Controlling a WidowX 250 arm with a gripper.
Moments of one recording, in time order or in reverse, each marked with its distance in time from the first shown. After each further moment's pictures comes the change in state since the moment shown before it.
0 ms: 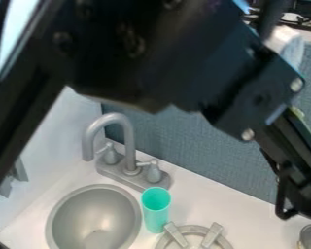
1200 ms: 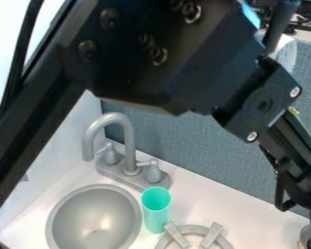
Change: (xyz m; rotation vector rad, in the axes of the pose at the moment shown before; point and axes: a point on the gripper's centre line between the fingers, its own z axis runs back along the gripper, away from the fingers) arm 0.018 0.019 -0.002 0.036 -0.017 0.038
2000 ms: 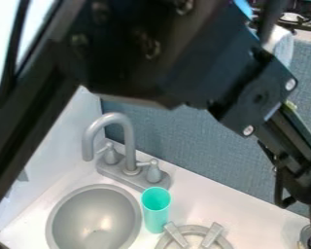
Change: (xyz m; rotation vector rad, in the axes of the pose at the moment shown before) arm -0.004 0.000 0.006 -0.012 0.034 0.094
